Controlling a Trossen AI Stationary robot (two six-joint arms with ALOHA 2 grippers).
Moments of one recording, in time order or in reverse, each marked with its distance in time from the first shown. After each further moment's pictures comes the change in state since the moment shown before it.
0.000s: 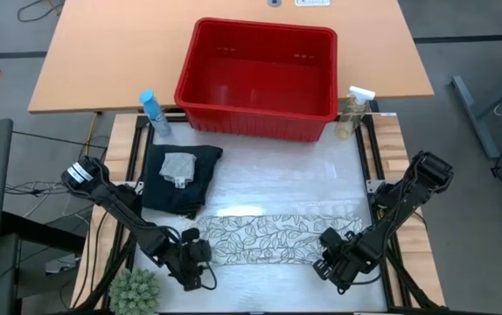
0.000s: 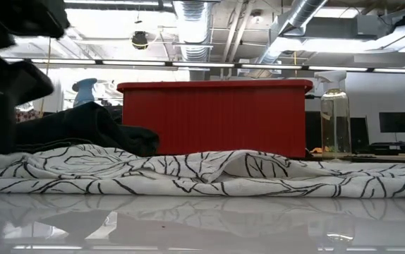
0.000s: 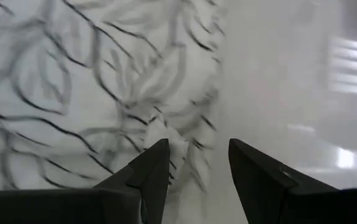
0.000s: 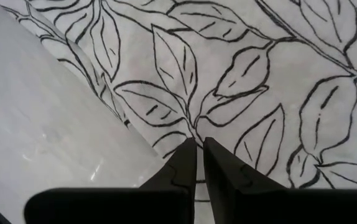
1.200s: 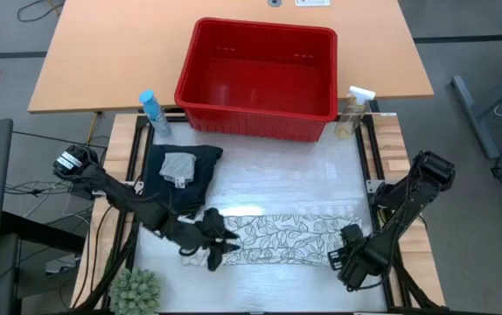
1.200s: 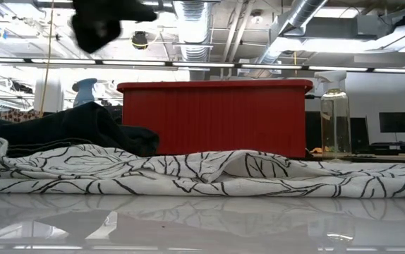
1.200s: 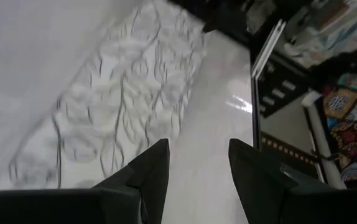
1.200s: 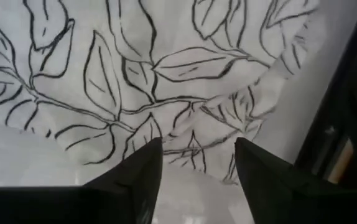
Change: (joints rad) left arm 0.162 -0.182 0.000 0.395 -0.126 0.062; right arm 0.062 -0.017 0.086 -0.337 -0.298 0.473
